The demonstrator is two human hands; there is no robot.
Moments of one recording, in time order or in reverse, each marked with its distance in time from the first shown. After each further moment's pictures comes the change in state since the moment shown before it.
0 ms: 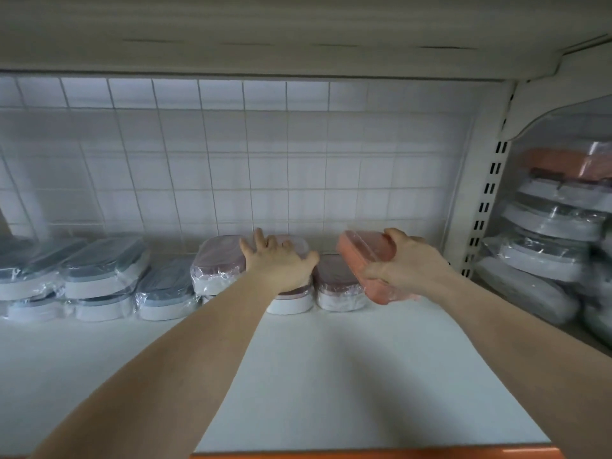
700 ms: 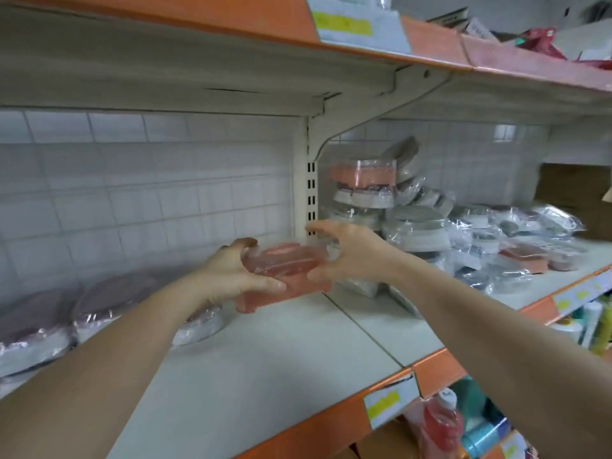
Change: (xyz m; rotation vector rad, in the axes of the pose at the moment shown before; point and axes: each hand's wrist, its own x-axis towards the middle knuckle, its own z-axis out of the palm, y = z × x) left_hand -0.040 0.126 -0.021 -0.776 -0.176 0.502; right_hand -0.072 0.090 -0.112 -0.044 0.104 -0.172
